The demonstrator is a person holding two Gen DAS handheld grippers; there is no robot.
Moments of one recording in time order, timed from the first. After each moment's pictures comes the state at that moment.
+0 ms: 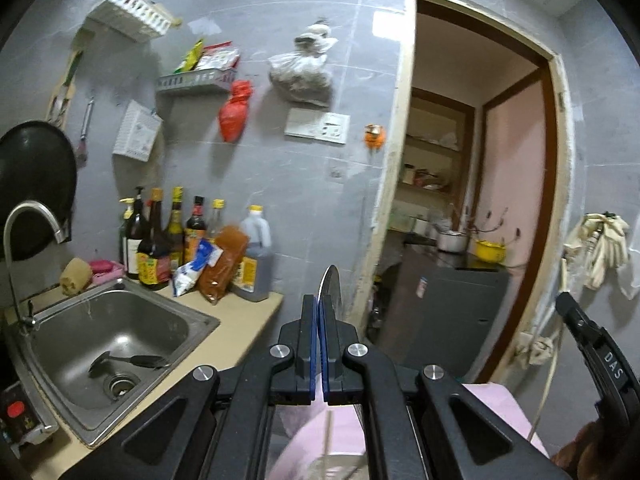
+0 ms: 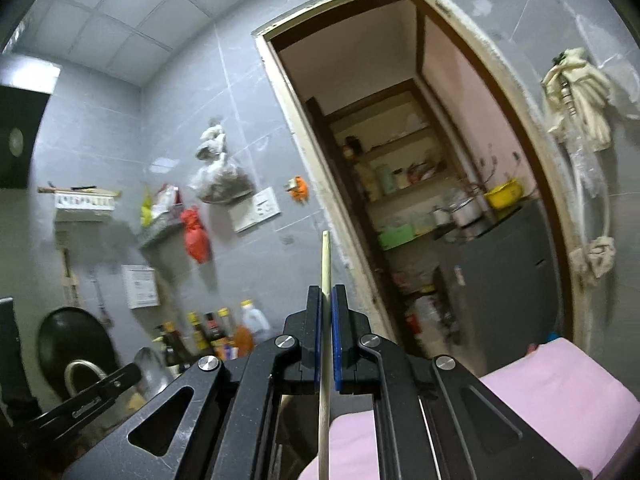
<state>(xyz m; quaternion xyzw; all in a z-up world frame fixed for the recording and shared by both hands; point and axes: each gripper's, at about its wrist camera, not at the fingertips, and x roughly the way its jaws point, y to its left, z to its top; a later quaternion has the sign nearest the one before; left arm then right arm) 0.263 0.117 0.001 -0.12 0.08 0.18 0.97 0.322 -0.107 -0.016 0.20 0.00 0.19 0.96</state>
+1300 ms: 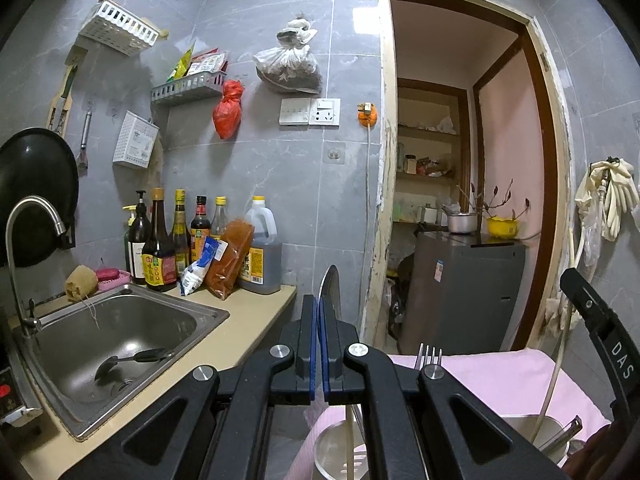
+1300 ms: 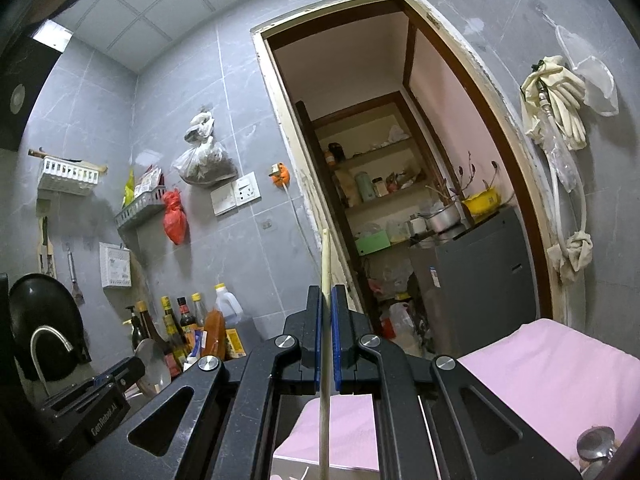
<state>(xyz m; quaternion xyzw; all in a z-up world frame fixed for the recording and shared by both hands) 0.274 0.094 -0.062 -0.05 0.07 0.19 0.98 0.315 -0.097 -0.083 0.18 -0.01 0.16 0.97</state>
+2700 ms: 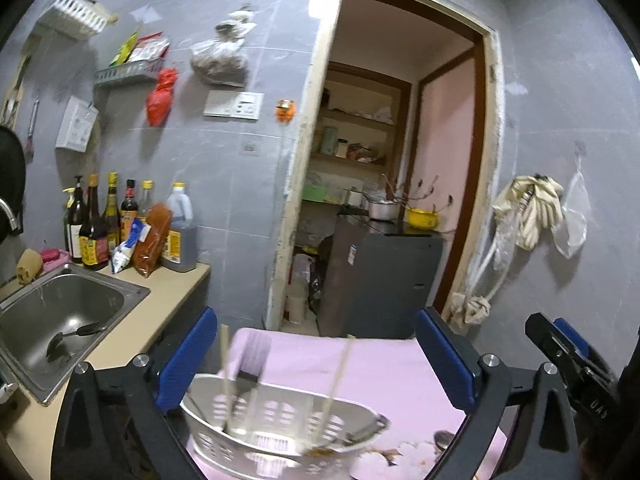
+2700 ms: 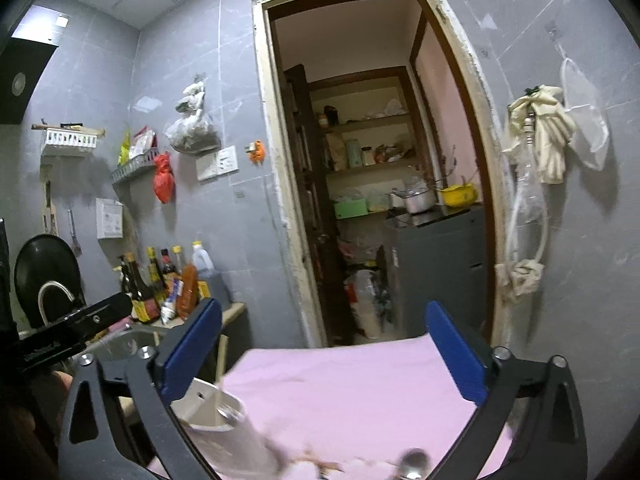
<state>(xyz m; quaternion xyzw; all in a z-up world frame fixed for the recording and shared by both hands) 0.232 0.000 -0.003 -0.09 0.12 0.06 0.99 0.272 -0.246 -0.023 0.09 0.08 0.15 0.98</state>
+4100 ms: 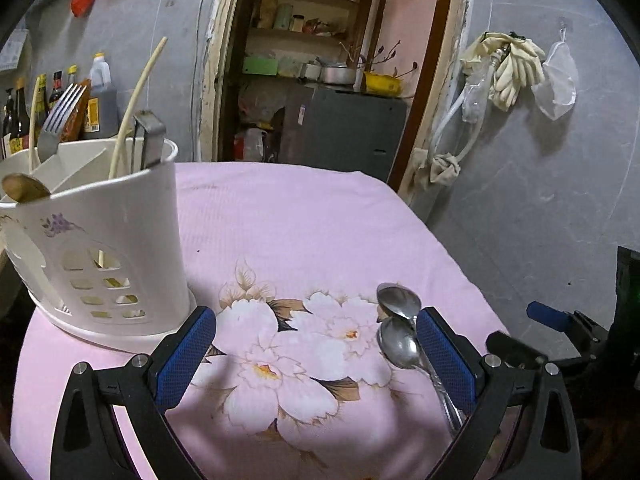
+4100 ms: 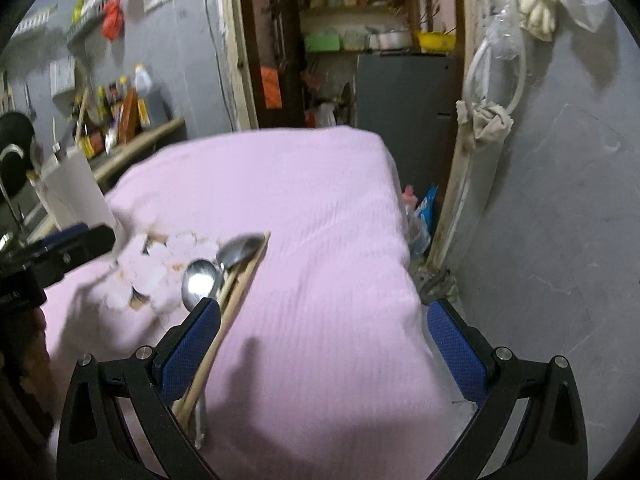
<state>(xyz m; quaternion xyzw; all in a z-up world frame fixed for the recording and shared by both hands) 0.287 -0.126 -0.165 -0.09 0.32 -0.02 0.94 0.327 -0.347 -0.203 -0.01 0.37 0.14 0.92</state>
